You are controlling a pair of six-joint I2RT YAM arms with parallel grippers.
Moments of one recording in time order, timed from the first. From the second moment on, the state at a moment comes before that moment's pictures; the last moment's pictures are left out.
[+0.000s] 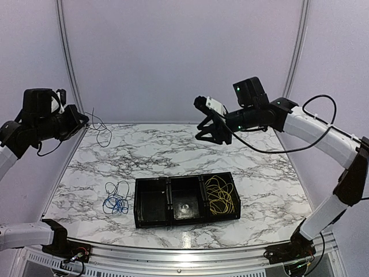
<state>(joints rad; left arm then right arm) -0.35 0.96 1.17 -0.65 -0.04 -0.73 0.68 1.53 1.49 -0.59 -0.51 -0.52</state>
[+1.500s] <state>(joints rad) -0.48 1.17 1.23 -0.62 0.58 -0.43 1.04 2.04 2.11 -0.48 -0.24 -0.57</state>
